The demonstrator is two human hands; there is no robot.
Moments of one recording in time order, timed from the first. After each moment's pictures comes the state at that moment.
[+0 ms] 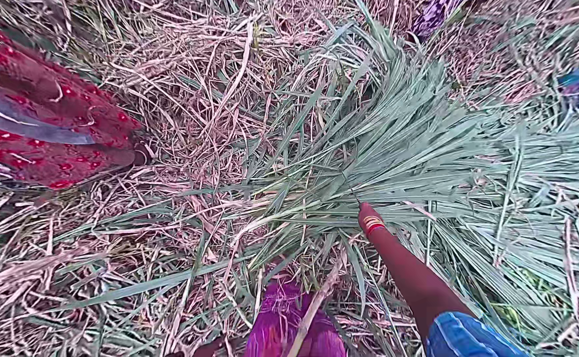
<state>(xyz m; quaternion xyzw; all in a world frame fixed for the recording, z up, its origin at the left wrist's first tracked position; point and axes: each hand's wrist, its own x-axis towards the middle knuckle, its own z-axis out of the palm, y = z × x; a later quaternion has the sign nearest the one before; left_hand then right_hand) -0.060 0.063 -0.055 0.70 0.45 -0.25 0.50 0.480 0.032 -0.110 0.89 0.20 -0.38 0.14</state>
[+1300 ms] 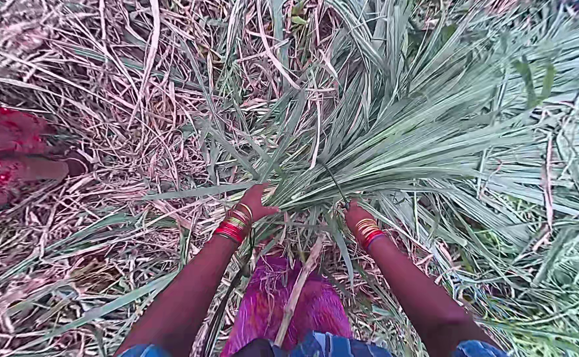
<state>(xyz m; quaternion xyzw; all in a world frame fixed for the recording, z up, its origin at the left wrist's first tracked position) 0.266 0.191 -0.144 0.82 0.32 -0.25 0.39 0.440 -0.064 -0.099 0.86 0.12 -0.48 0.11</state>
